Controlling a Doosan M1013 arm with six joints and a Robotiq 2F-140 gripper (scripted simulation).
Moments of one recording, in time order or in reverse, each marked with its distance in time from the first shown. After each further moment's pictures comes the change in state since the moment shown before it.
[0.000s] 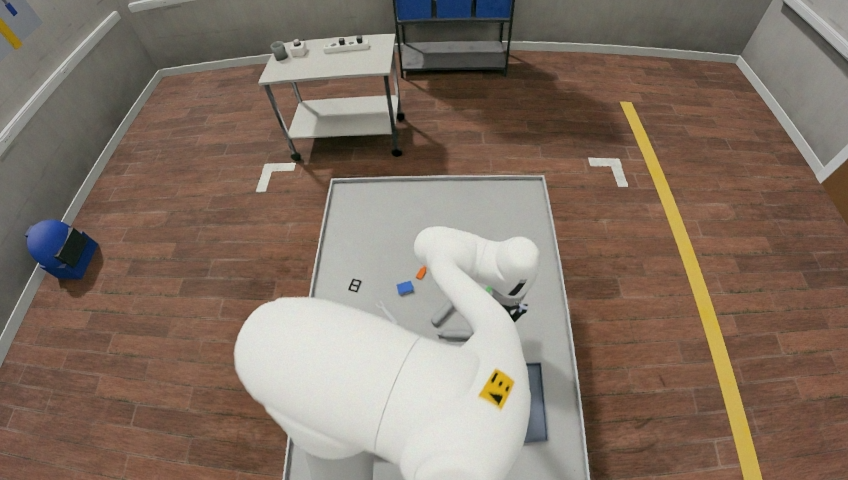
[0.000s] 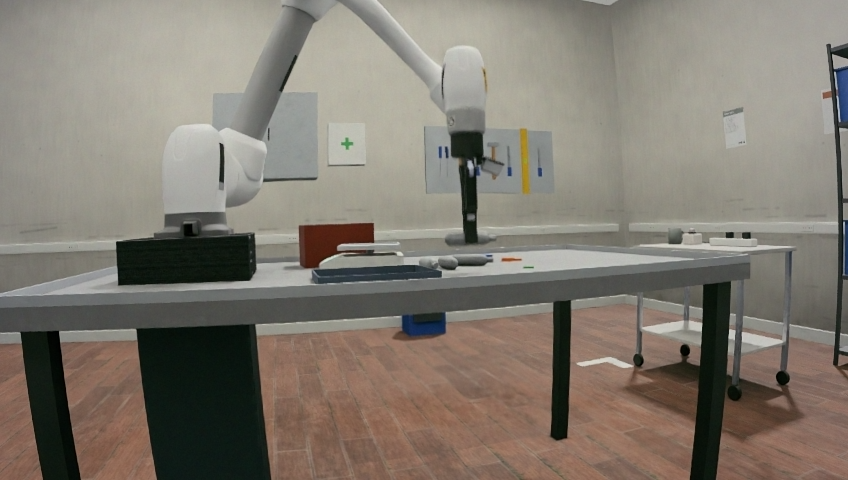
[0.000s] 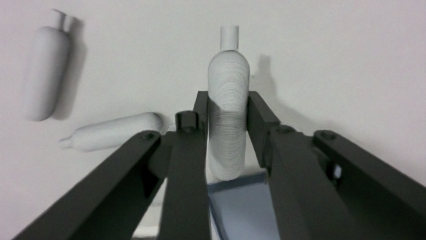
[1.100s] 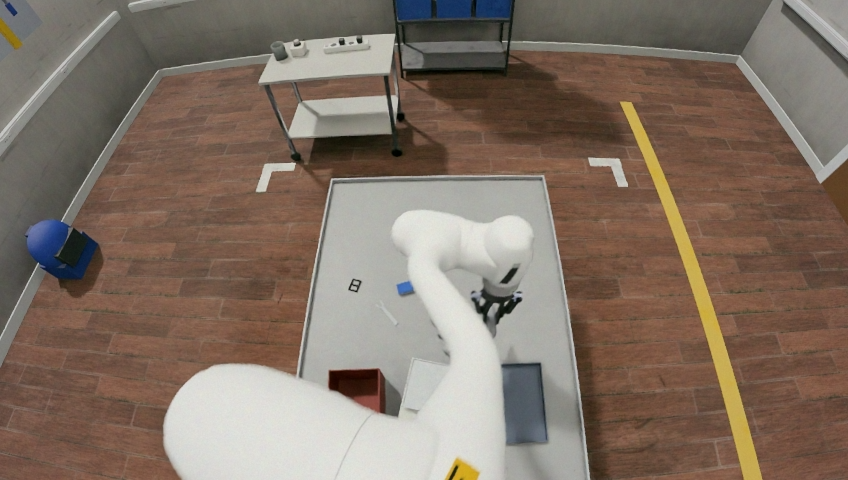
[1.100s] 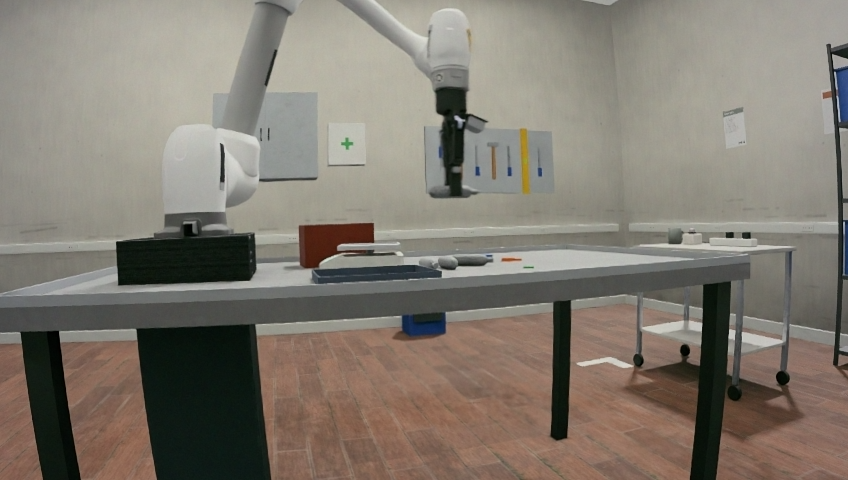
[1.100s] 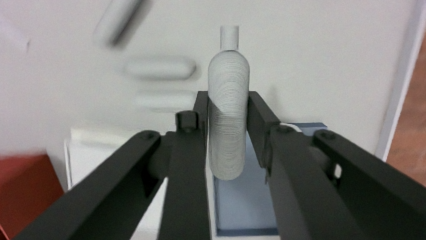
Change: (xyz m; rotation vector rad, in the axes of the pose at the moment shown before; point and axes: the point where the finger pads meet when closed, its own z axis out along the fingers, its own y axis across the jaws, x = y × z) arm -0.036 -0.030 -0.105 -0.003 -0.015 -0.241
